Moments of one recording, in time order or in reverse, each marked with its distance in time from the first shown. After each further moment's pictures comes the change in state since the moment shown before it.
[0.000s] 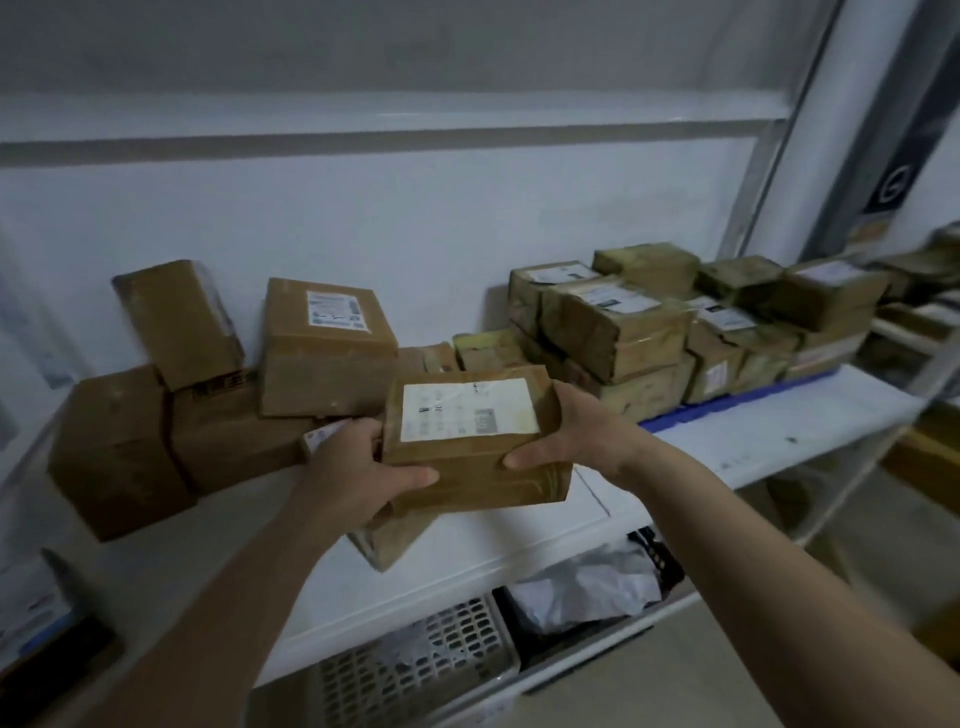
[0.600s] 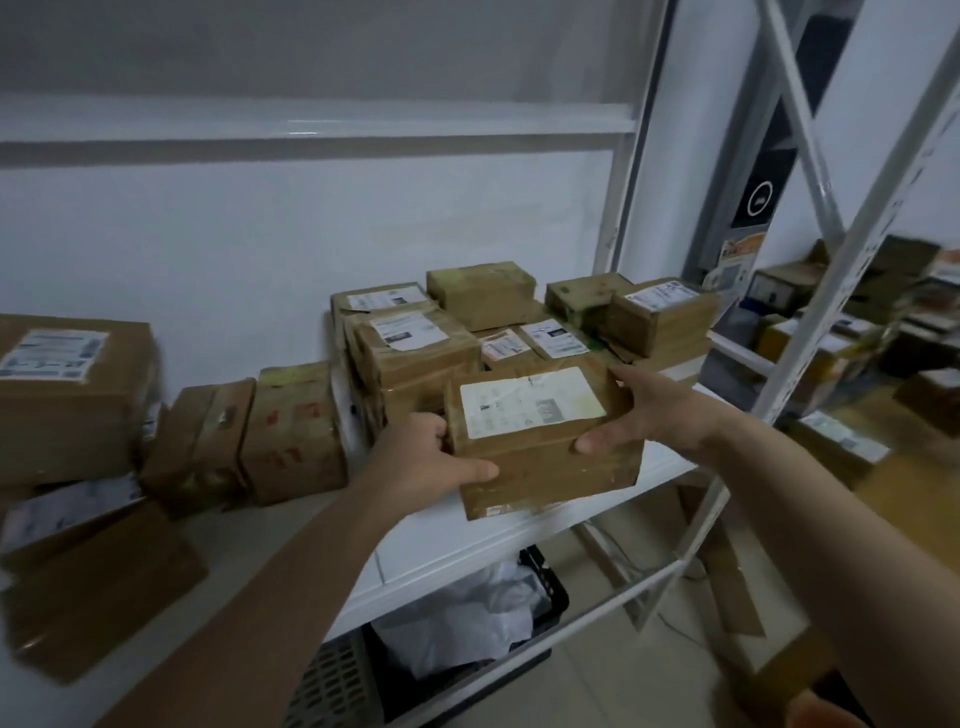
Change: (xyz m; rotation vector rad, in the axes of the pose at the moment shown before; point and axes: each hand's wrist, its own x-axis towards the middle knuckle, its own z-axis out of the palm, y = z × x) left_hand 0.057 0.223 0.256 0.036 -0.192 0.068; right_hand -0.074 0.078 -0.340 -0.143 0.114 0.107
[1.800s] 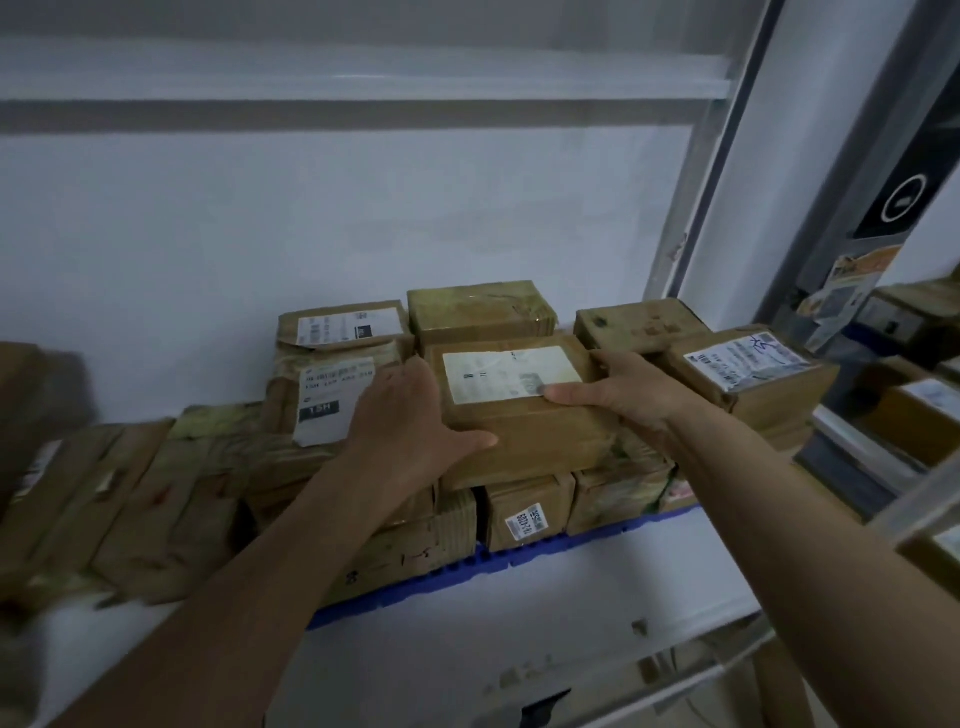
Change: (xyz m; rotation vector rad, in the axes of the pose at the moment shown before) left_hand 0.202 0.053 0.016 0.521 0.362 0.040; right_hand 0.227 0.015 -0.091 0.076 0.012 0.037
